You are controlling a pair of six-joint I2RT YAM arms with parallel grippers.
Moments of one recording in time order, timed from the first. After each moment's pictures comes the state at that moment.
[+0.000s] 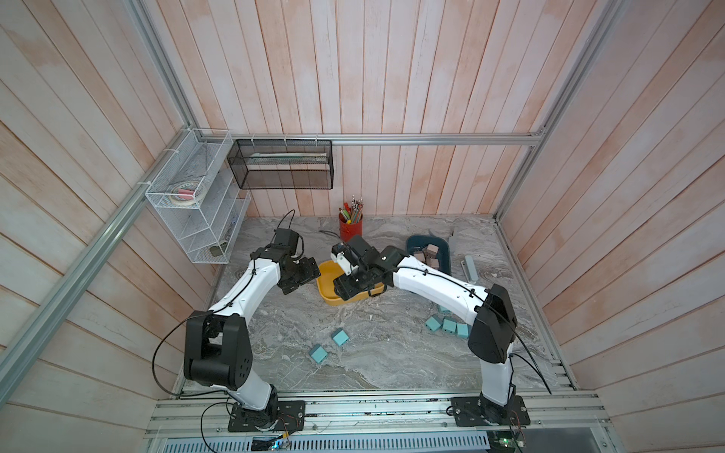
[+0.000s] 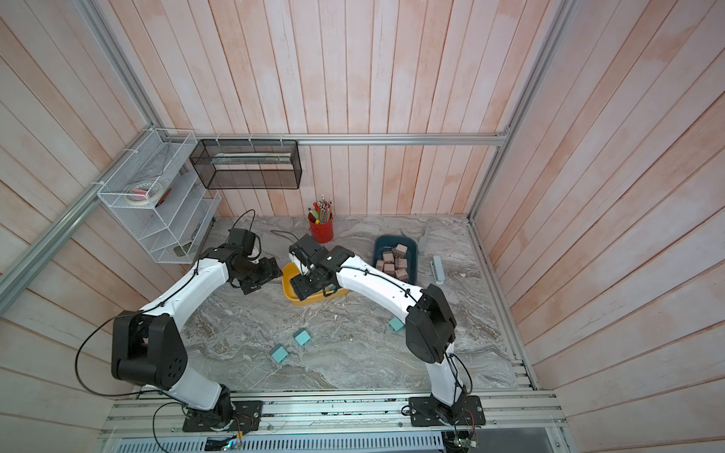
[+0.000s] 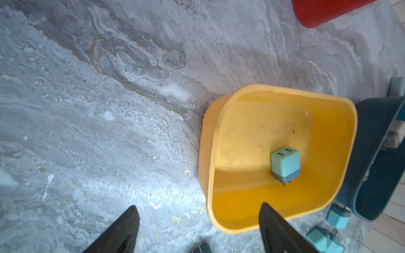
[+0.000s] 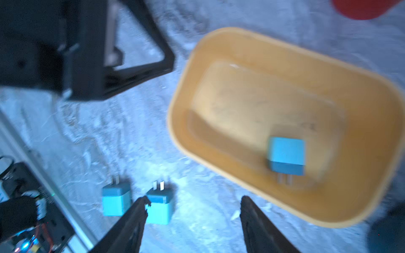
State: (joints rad) left arm -0.16 1.56 1.22 -0.80 0.19 -0.58; right arm 0.99 1.97 1.79 -0.83 -0.08 0.27
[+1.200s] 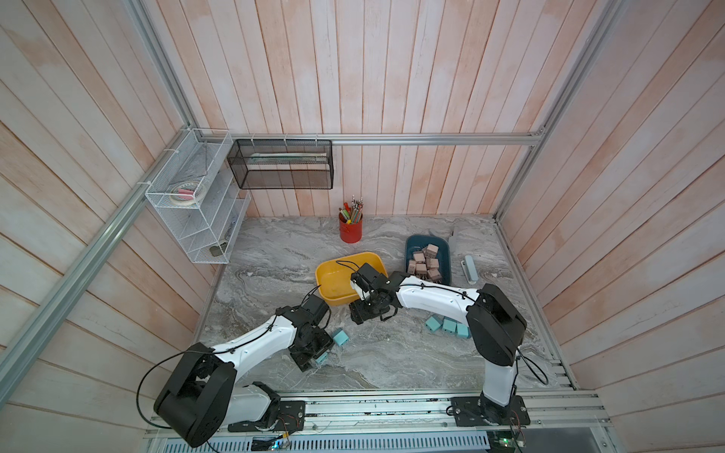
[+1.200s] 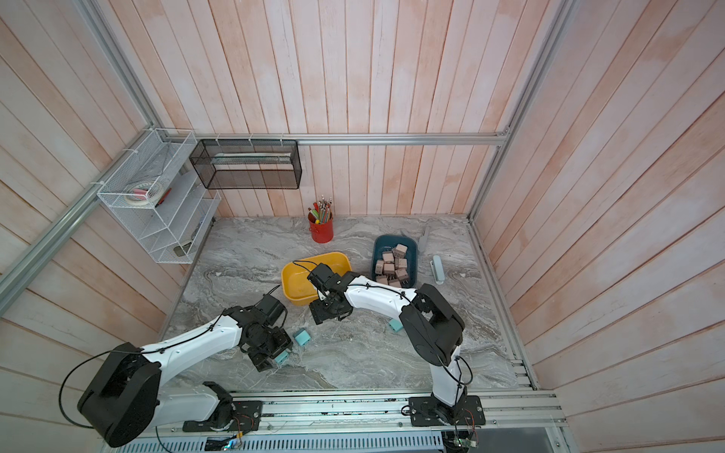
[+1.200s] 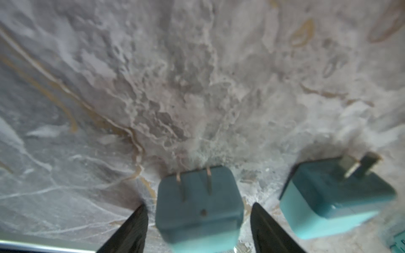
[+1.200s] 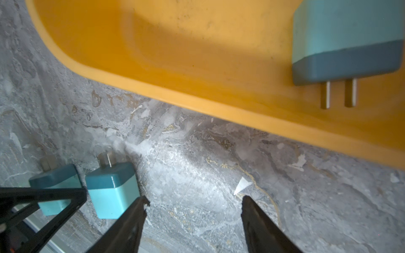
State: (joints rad) left arm -0.55 1.33 0.64 -0.81 0.20 -1.23; right arm 0.93 1.92 1.39 -0.65 -0.11 0.43
